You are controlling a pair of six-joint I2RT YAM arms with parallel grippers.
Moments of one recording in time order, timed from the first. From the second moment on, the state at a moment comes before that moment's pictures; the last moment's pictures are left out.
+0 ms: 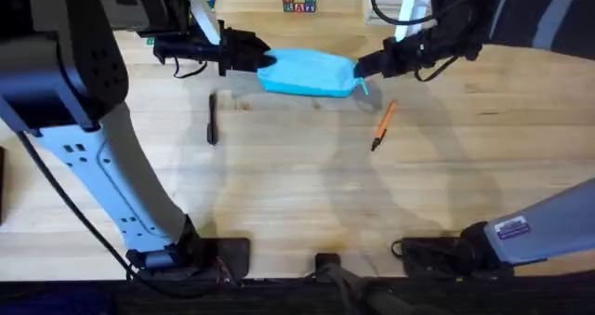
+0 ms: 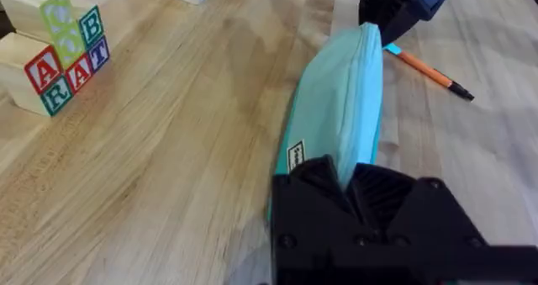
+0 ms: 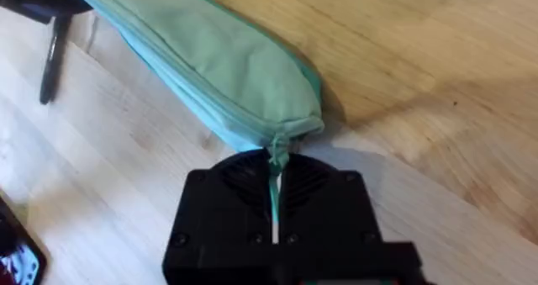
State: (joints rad) left arm 0.12 2.13 1.40 -0.73 1.27 1.25; right arm 0.12 1.77 1.15 -0.51 -0.58 -0.13
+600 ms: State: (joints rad) left arm 0.10 2.13 1.40 -0.73 1.27 1.25; right arm 0.13 1.66 1.16 -0.67 -0.47 -0.17
